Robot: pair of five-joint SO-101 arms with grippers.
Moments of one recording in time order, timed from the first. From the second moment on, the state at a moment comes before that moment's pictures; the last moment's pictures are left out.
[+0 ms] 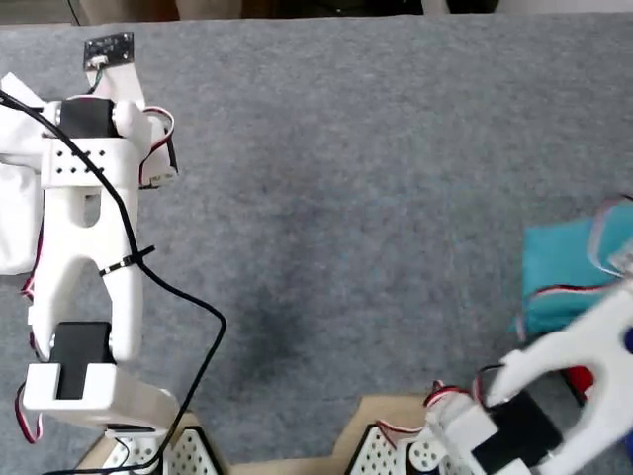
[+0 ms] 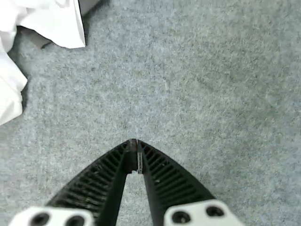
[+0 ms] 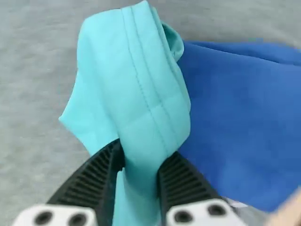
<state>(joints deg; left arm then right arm) -4.9 0.4 -15.5 92.4 1.1 56.6 -14.7 11.6 72.3 -7.8</state>
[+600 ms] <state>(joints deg) -4.9 0.4 -15.8 92.5 1.1 82.7 -3.8 7.6 72.9 1.0</state>
